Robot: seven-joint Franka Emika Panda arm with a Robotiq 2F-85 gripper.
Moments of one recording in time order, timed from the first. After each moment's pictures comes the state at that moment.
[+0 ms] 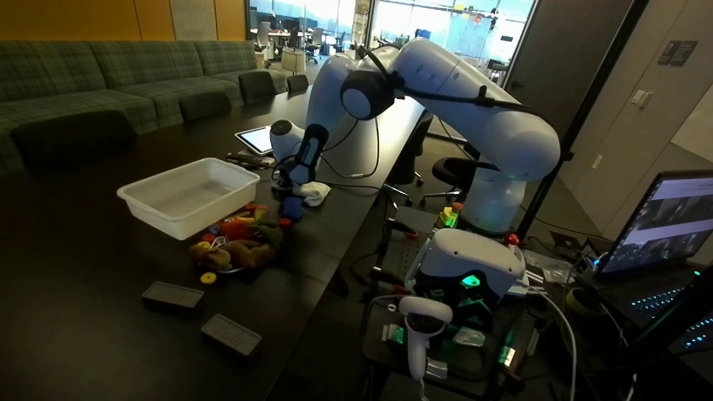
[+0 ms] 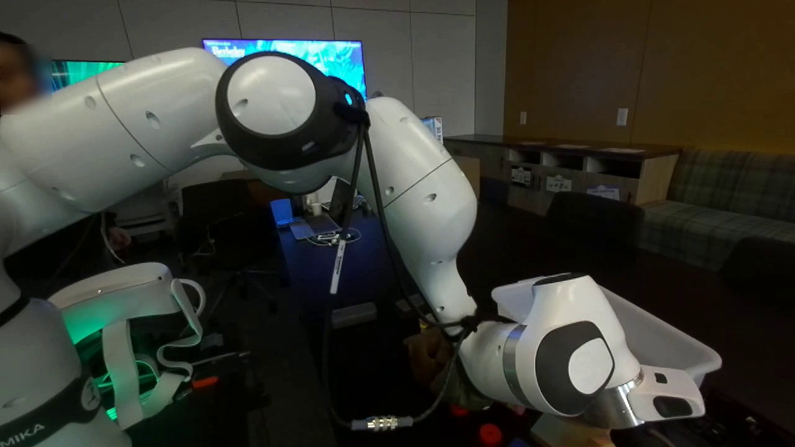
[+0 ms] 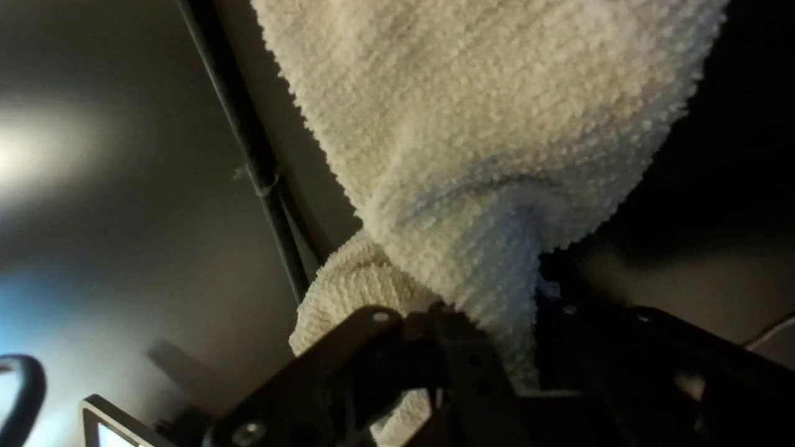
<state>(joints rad) -0.03 1.17 -0.44 -1.49 -0.36 2.85 0.30</state>
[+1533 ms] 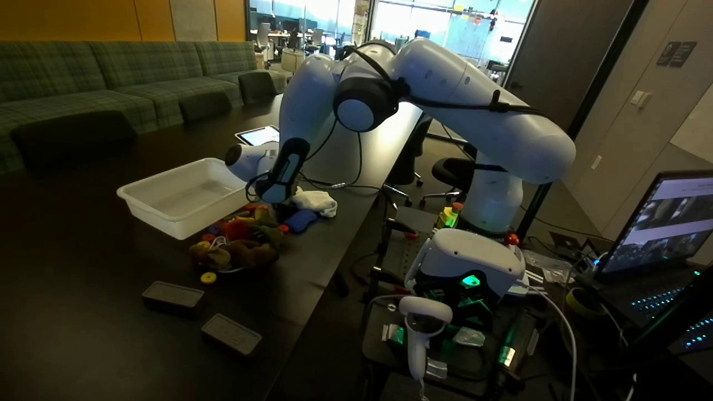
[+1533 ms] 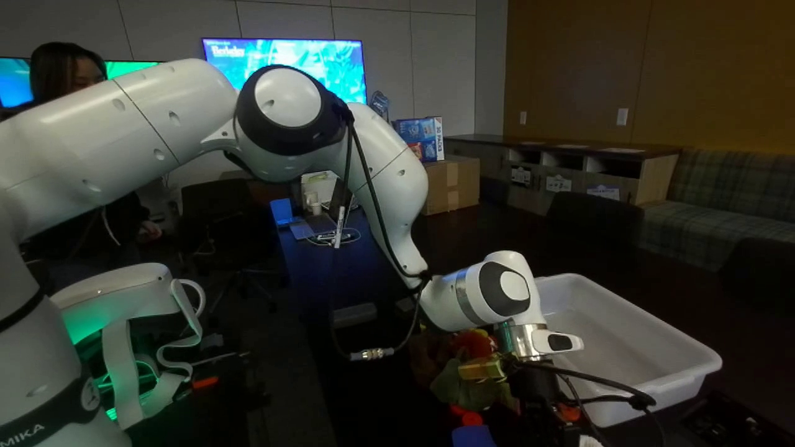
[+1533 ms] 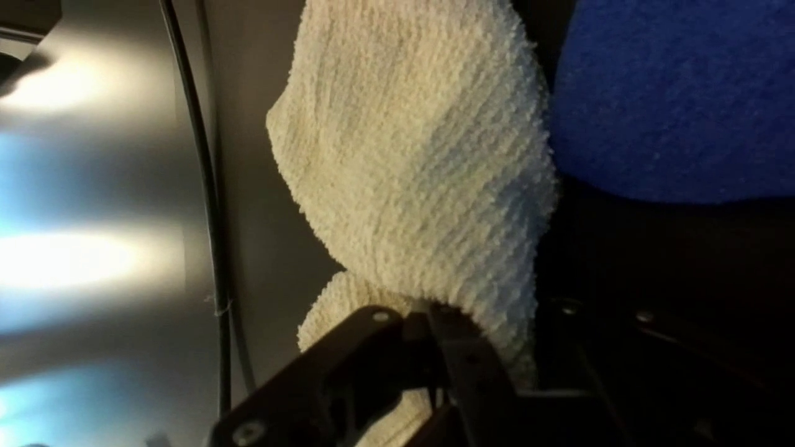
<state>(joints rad) 0.26 1.17 -0.46 -1.50 -0.41 2.28 0.45</state>
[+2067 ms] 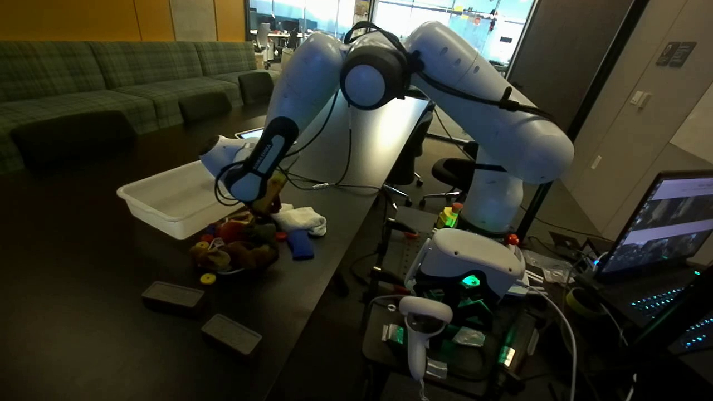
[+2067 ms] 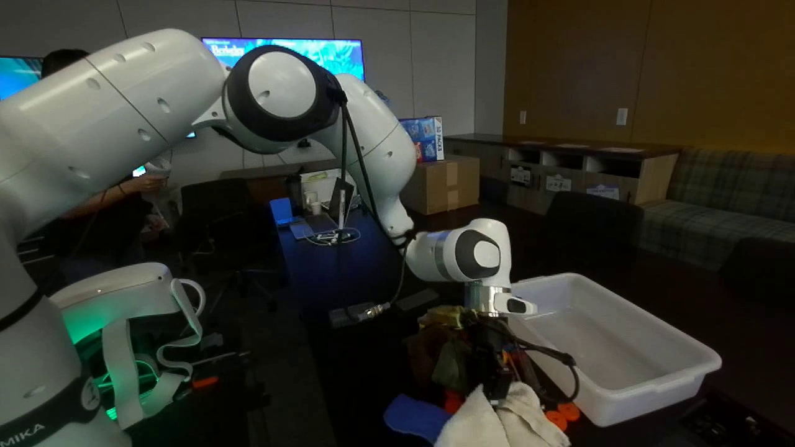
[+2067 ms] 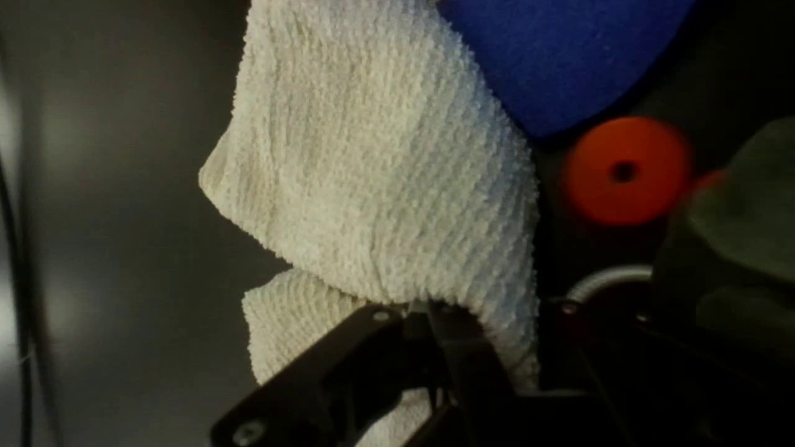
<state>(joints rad) 0.22 1.04 -0.23 -1.51 -0.28 2.16 0.43</state>
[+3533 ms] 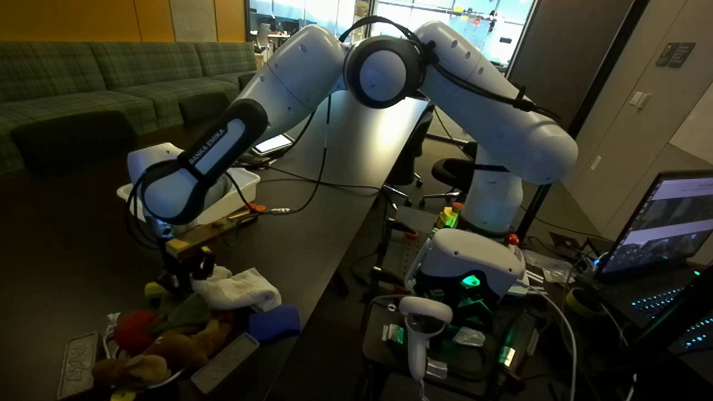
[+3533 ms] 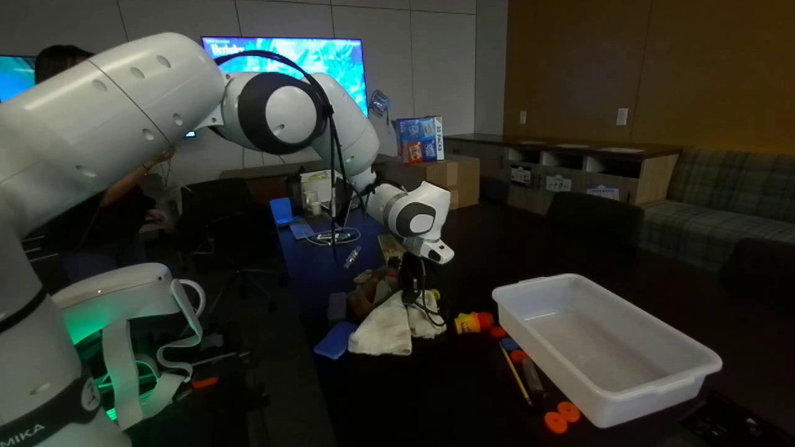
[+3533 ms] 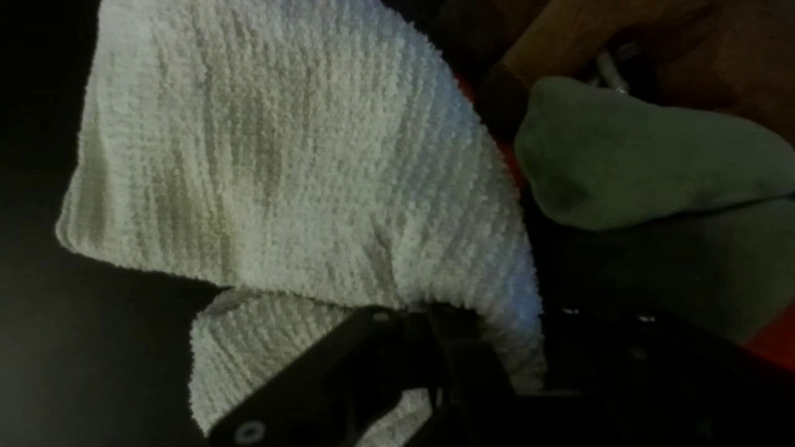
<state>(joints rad) 0.30 1.04 0.10 -1.39 0.14 2.24 0.48</state>
